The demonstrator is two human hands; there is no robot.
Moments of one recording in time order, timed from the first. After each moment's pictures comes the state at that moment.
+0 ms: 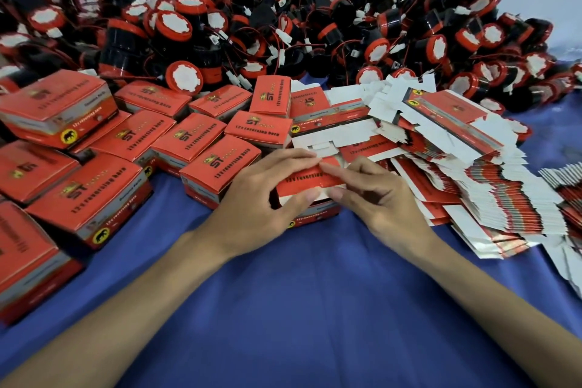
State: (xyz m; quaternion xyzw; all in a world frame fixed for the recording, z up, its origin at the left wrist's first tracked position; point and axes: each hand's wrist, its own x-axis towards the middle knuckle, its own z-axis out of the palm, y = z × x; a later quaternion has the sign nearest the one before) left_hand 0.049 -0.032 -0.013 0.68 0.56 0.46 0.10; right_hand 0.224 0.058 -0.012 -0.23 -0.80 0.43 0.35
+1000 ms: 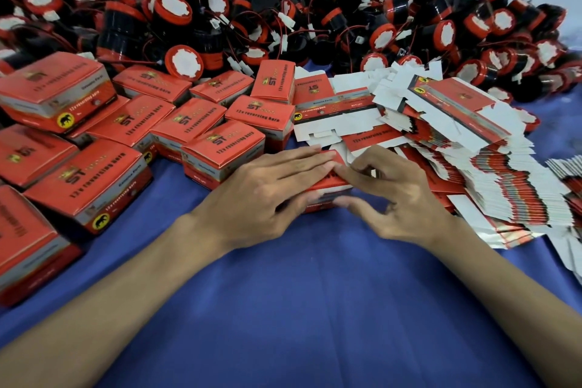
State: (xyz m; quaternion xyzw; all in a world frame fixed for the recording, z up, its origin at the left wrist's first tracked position) left_hand 0.042 -0.033 -0.018 0.81 0.50 0.32 -0.07; right_hand 0.234 0.077 -0.012 -0.06 -0.92 0.04 0.39
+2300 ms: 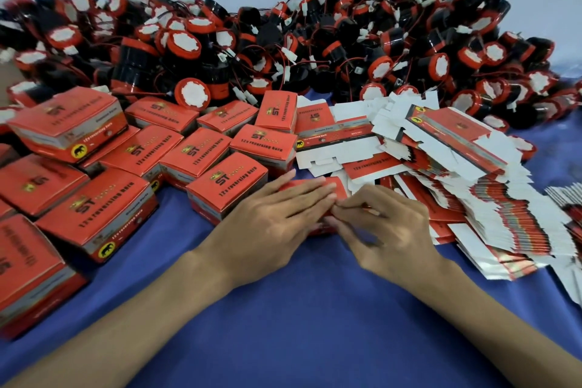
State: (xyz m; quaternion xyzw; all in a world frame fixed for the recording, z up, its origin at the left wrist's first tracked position) left_hand 0.044 -0.033 -0.022 0.81 0.49 0.26 -0.21; right_hand 0.226 0.059 -0.018 -0.11 -0.89 -0.05 0.45
